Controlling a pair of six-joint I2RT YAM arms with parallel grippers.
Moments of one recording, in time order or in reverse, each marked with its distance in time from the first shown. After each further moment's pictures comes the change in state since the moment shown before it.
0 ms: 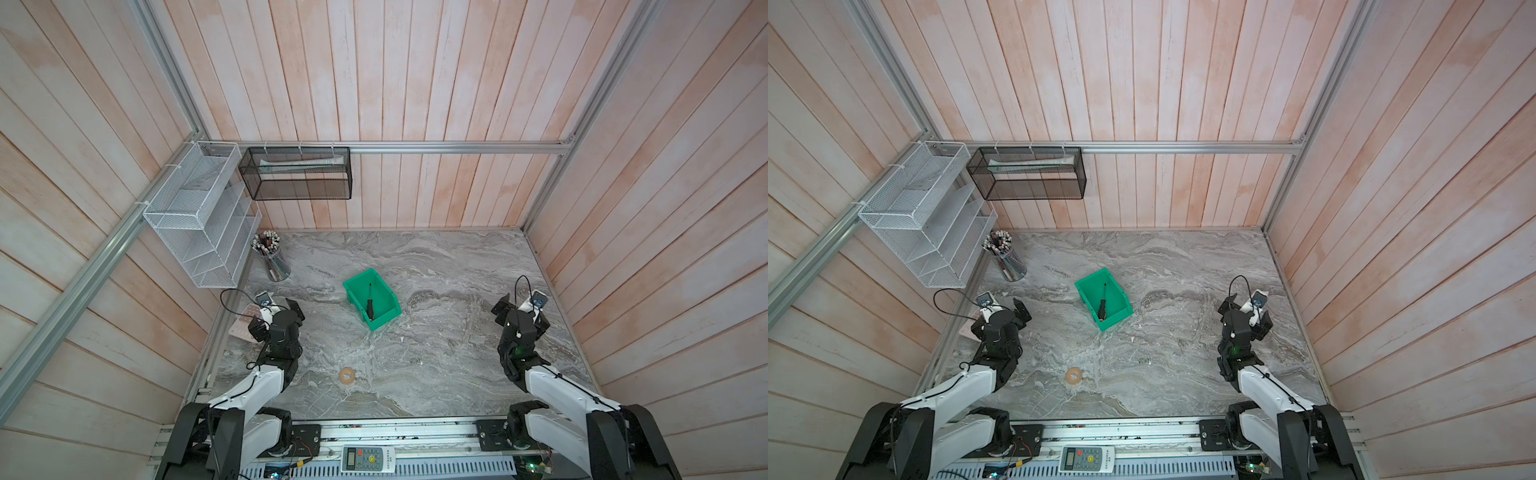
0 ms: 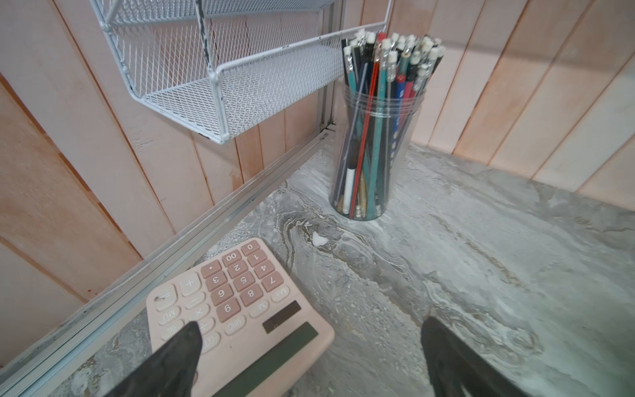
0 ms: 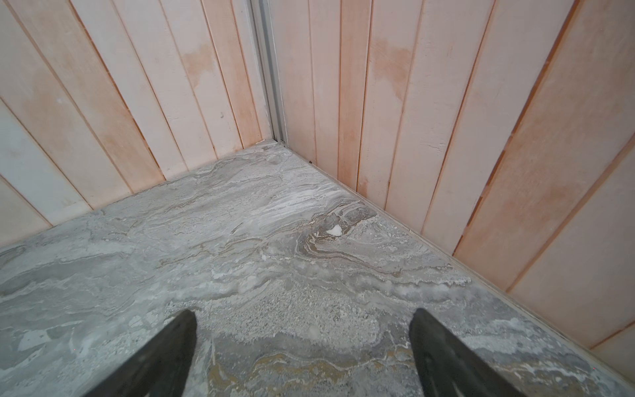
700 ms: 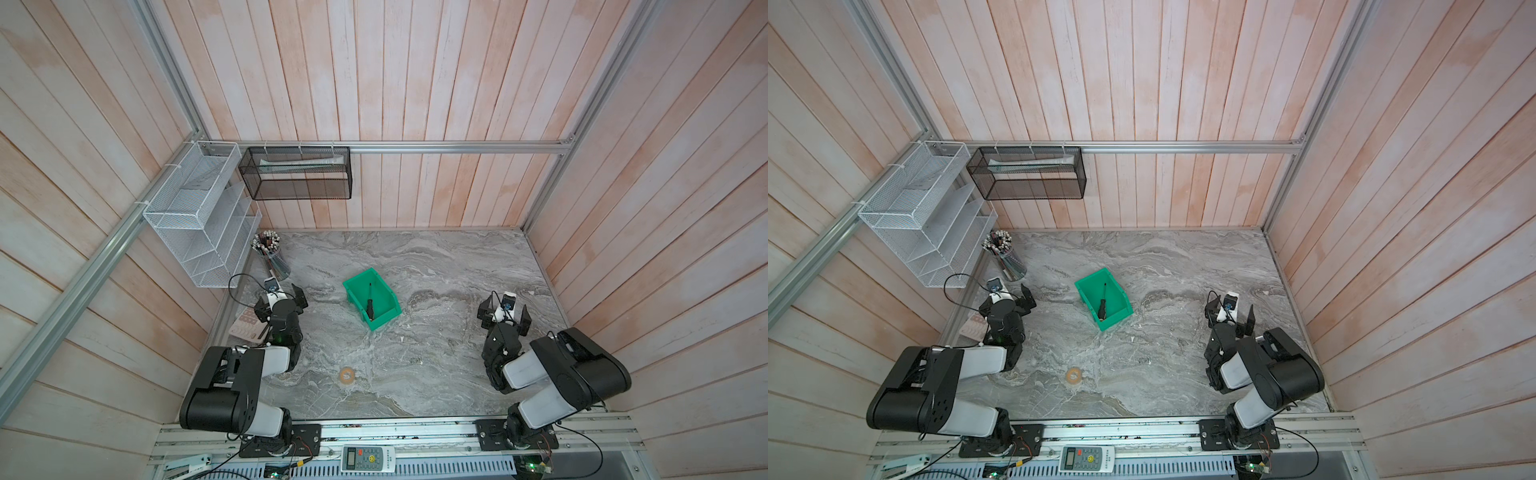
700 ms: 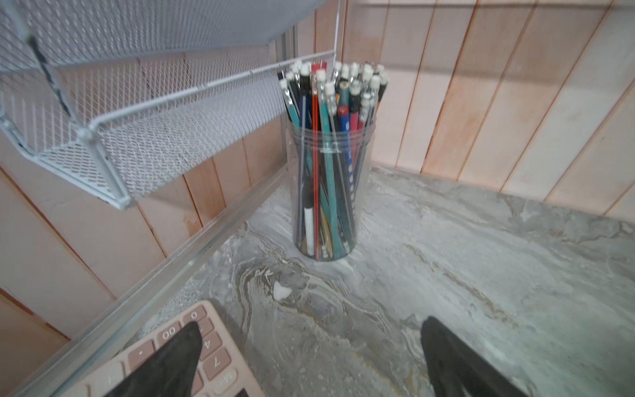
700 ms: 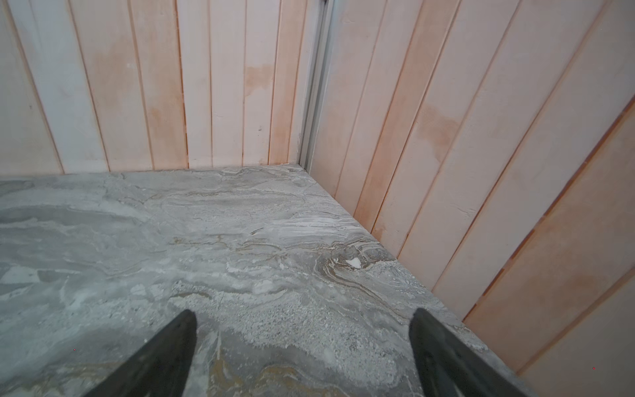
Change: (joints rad) left arm 0.049 0.322 0.070 0.402 0.156 0.162; right arm 0.174 0.533 -0.088 0.829 0.087 -0.418
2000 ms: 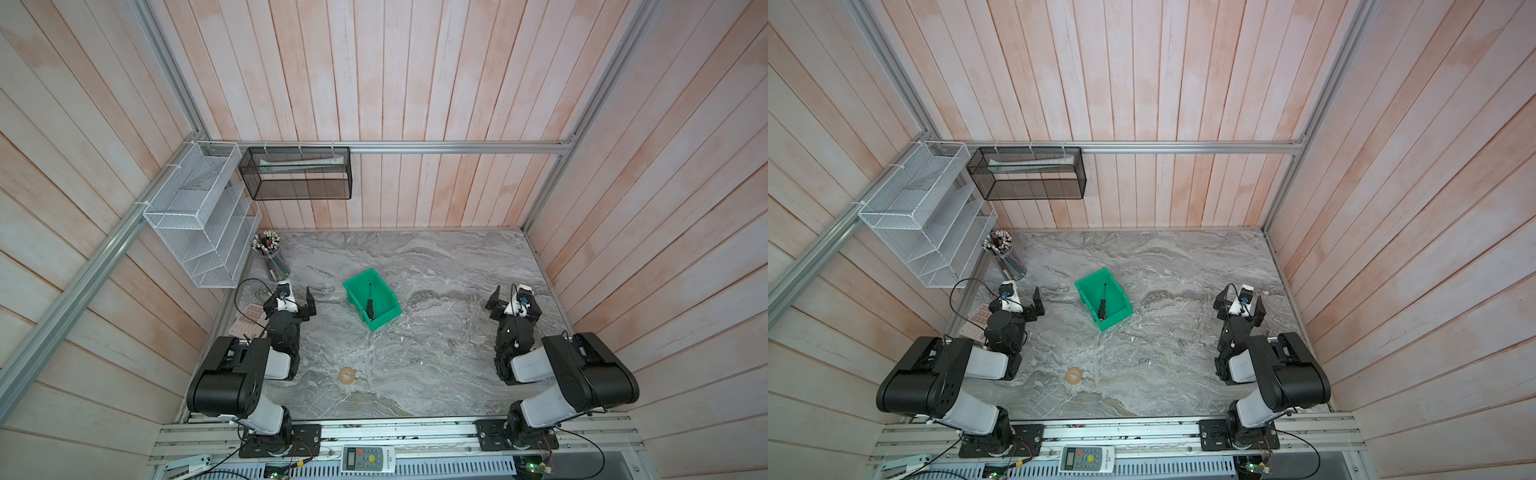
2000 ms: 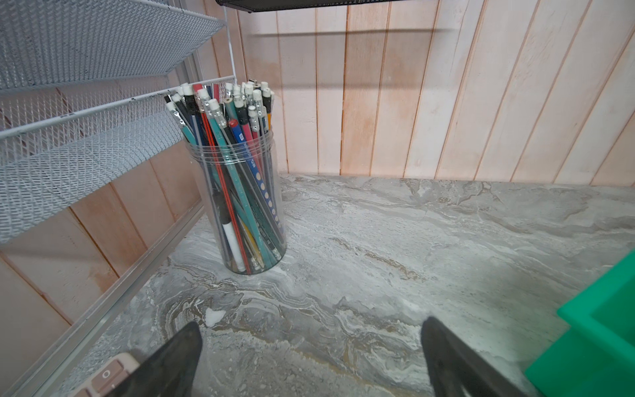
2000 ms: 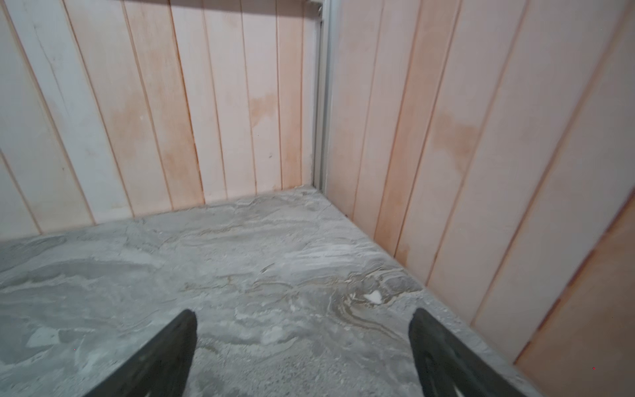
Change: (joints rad) left arm 0.021 0.081 -0.095 0.294 0.294 0.121; right arm -0.246 -0.051 0.074 -0.085 -0.321 0.148
